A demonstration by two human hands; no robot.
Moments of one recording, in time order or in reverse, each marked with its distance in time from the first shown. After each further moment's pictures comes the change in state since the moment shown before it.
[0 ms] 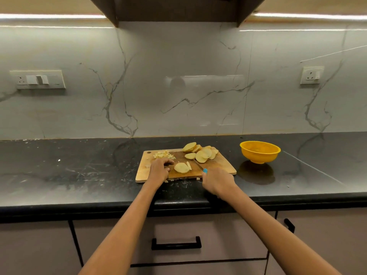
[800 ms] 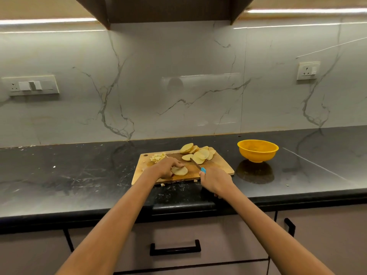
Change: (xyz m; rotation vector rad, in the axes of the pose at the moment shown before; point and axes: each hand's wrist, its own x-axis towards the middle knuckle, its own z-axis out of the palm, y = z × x) left_hand 0.033 0.028 -0.005 0.406 -0.579 0.129; right_hand 0.017 0.010 0.004 0.108 -0.009 0.006
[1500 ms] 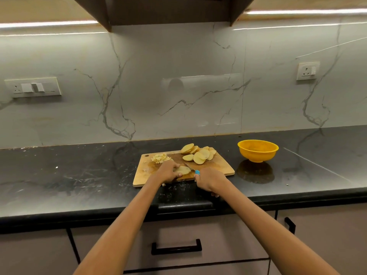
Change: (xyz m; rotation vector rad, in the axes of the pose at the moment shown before) left_hand -0.013 0.012 0.013 -0.141 0.128 -0.149; right_hand 0.003 -0.013 -0.005 -0.053 -0.160 -0.060
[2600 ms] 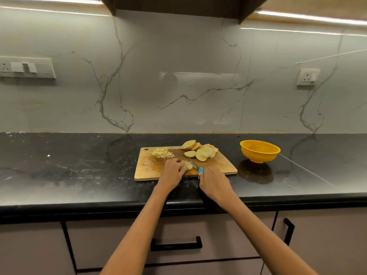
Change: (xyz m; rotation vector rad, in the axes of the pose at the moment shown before) left_hand -0.009 -0.008 0.032 -0.033 0.294 0.134; right_hand -0.021 -0.013 0.022 0.026 0.333 -0.011
